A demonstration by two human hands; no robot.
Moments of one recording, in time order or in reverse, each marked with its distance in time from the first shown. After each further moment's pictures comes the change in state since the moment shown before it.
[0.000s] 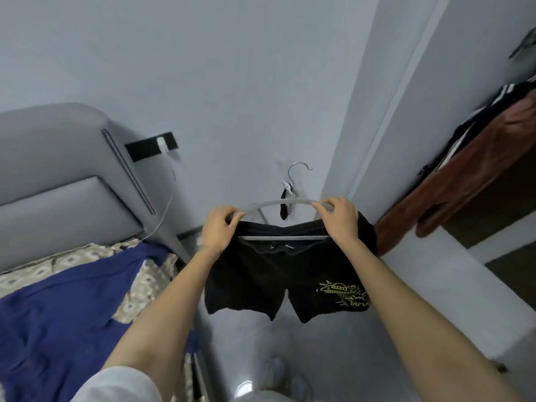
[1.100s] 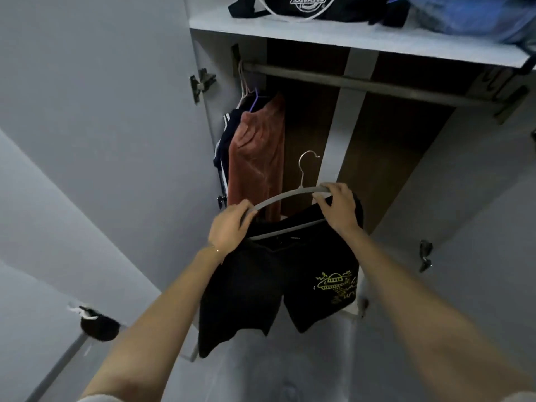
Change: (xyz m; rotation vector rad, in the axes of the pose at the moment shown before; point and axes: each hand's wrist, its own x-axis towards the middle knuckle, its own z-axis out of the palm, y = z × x) left_hand 0.081 0.419 0.342 -0.116 -0.392 0.962; right_hand 0.037 0.348 -0.352 -0.117 0.483 0.412
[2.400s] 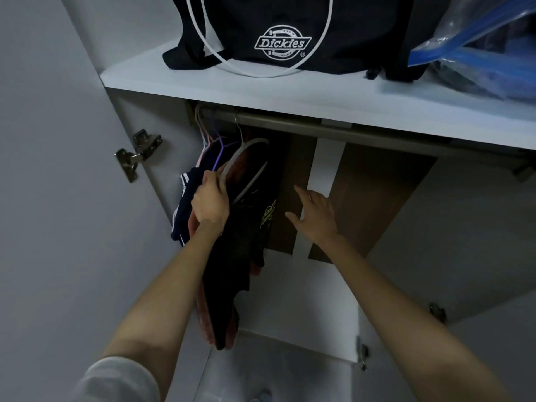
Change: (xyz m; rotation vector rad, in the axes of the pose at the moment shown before) left_hand 0.295 -0.068 0.055 0.036 0.281 -0.415; right_hand 0.199 0.008 0.029 -0.261 -0.110 -0.078
